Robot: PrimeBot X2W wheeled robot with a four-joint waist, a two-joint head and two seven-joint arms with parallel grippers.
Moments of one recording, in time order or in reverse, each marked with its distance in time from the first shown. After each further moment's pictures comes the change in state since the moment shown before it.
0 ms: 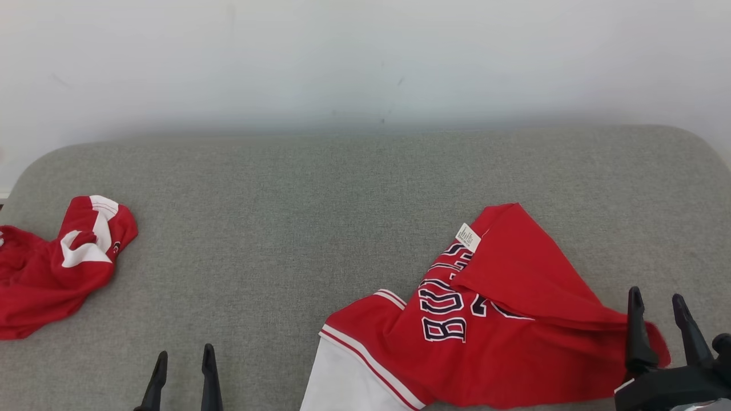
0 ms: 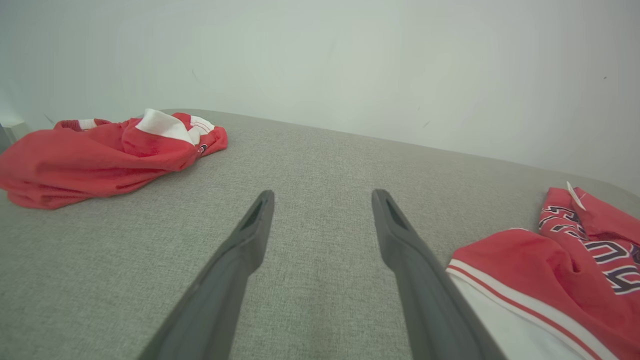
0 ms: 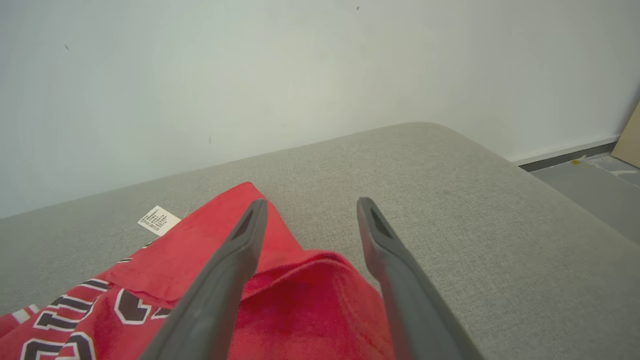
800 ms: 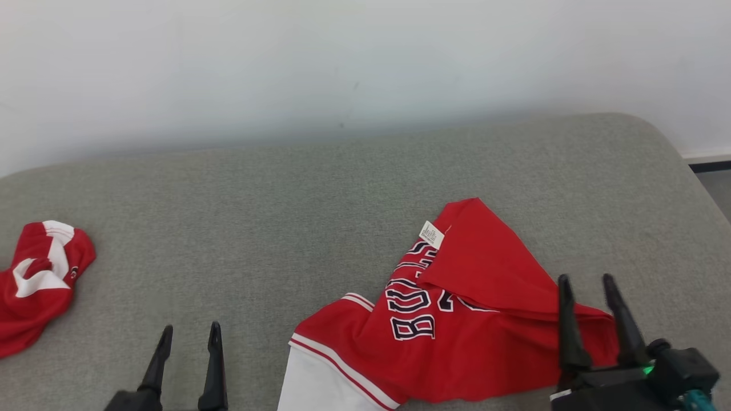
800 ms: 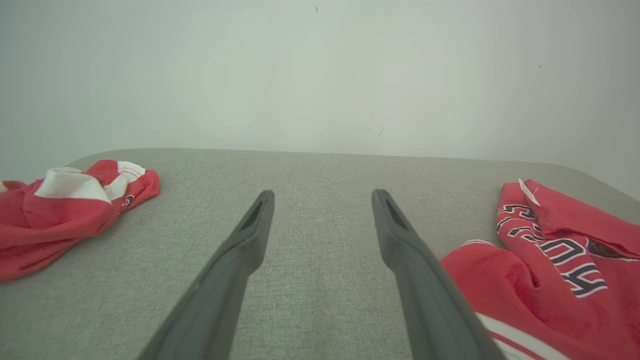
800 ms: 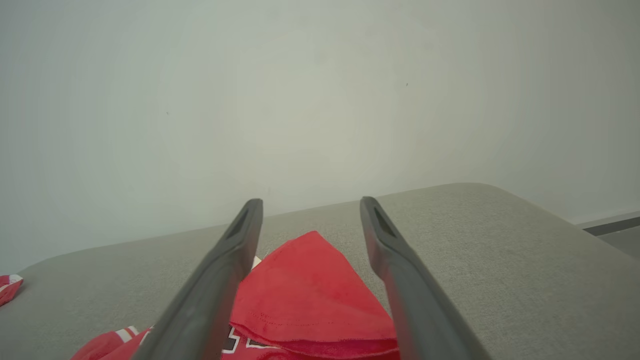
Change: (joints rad) left arm -0.046 0.002 0.020 0.017 0.073 -0.048 0.000; right arm -0.007 0.004 0.222 -0.029 -0.004 0.000 -0.220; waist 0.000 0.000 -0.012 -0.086
